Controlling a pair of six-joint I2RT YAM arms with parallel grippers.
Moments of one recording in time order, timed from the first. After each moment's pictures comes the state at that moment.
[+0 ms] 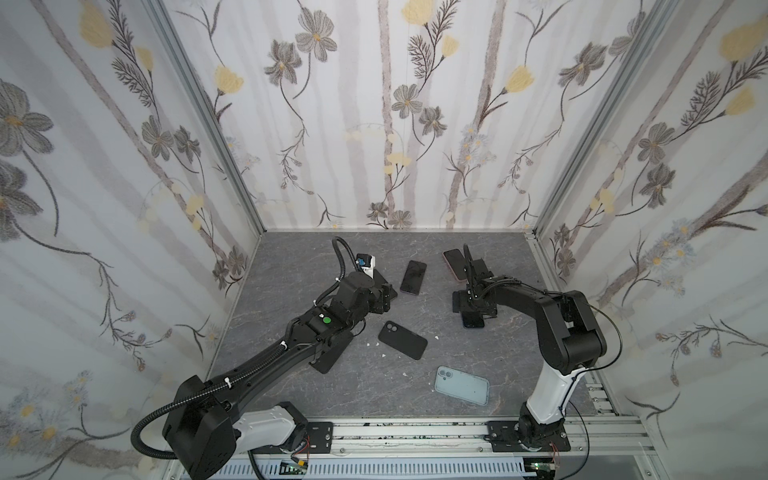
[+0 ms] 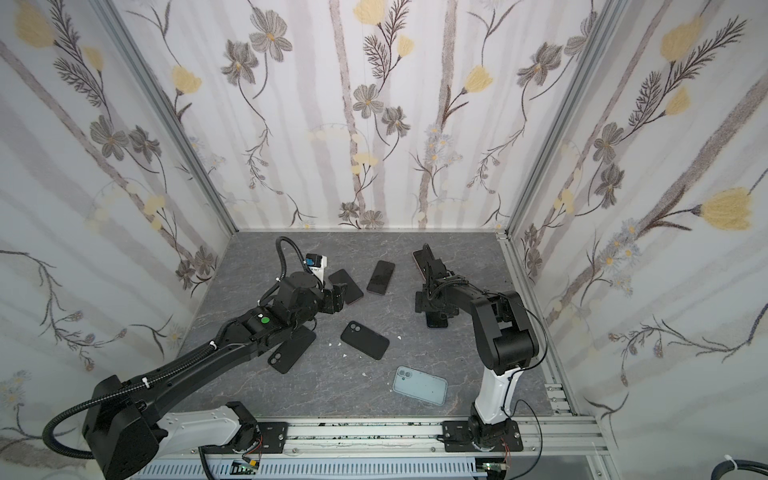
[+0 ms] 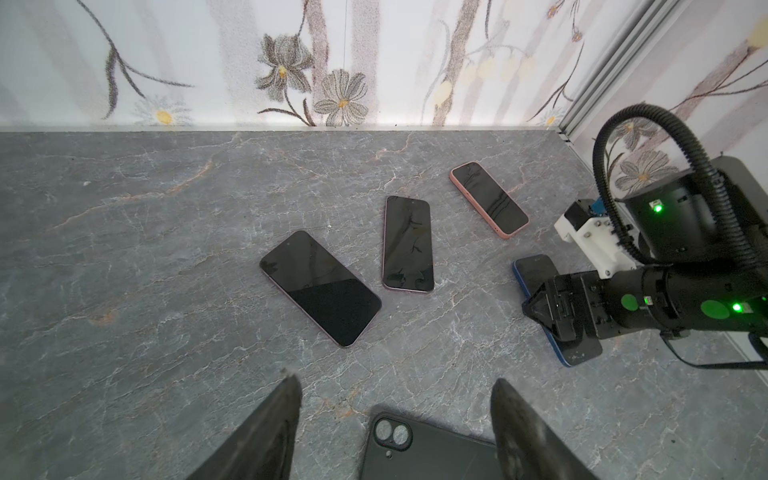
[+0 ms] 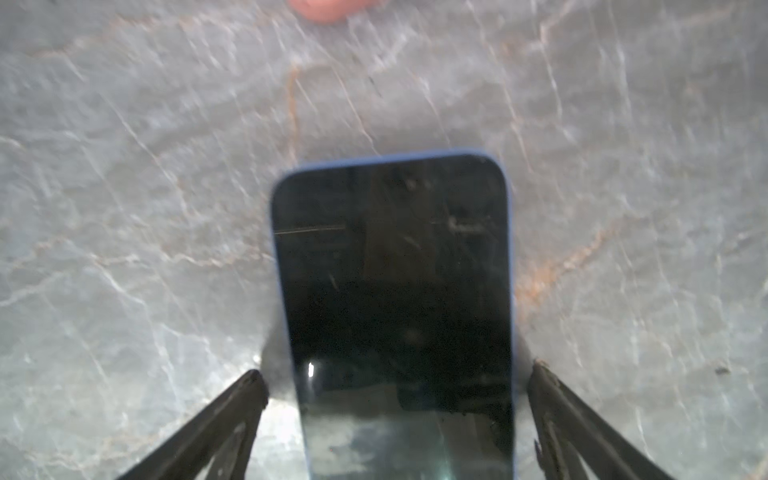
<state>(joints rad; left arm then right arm) -0.71 1.23 0.91 -0.20 -0.23 -0.39 0.30 1.86 1.11 -0.50 0.10 0.33</state>
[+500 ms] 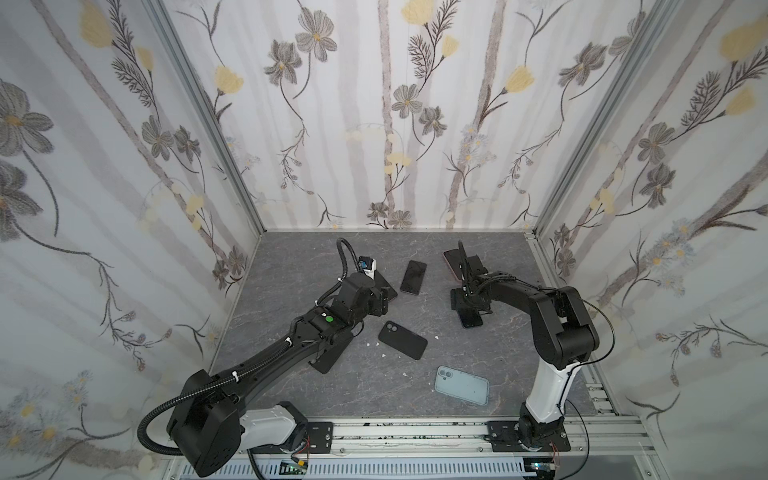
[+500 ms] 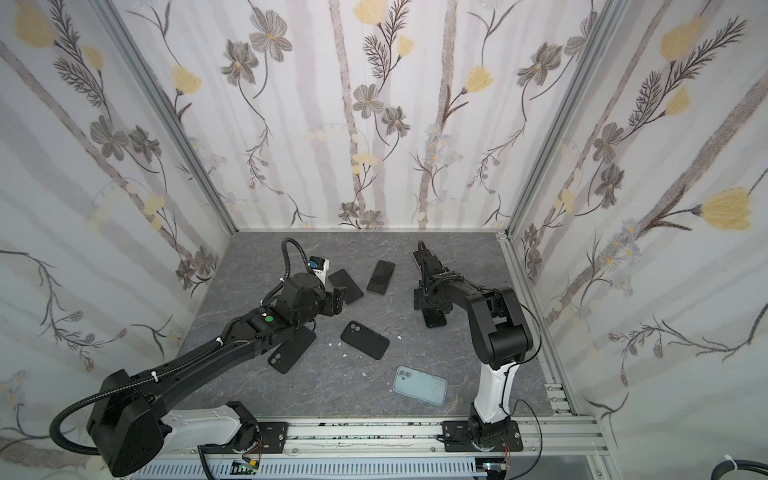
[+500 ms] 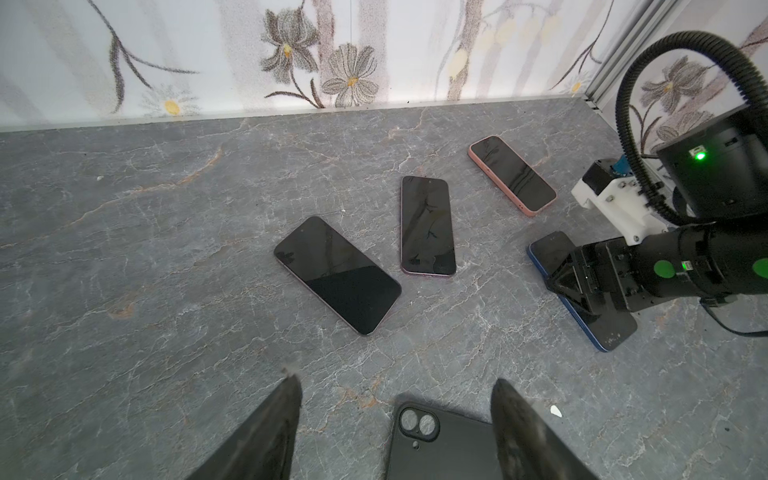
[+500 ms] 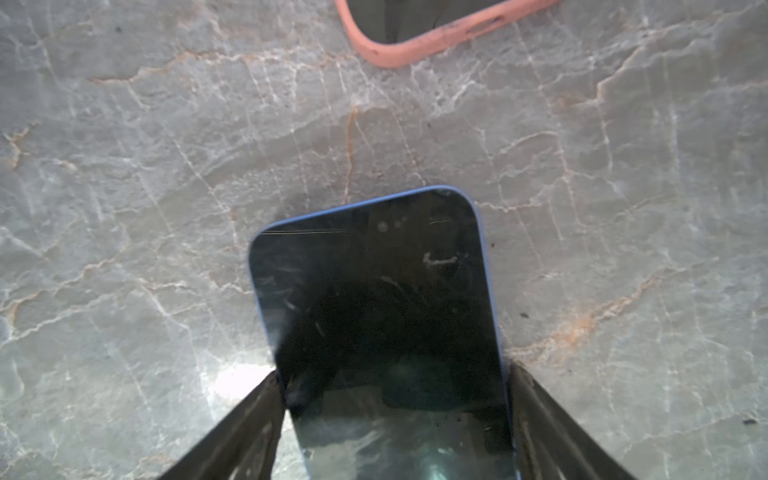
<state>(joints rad) -0.69 1.25 0.89 -0.20 -0.22 -0.34 0.32 1.92 1.17 -0.53 0.08 0.30</state>
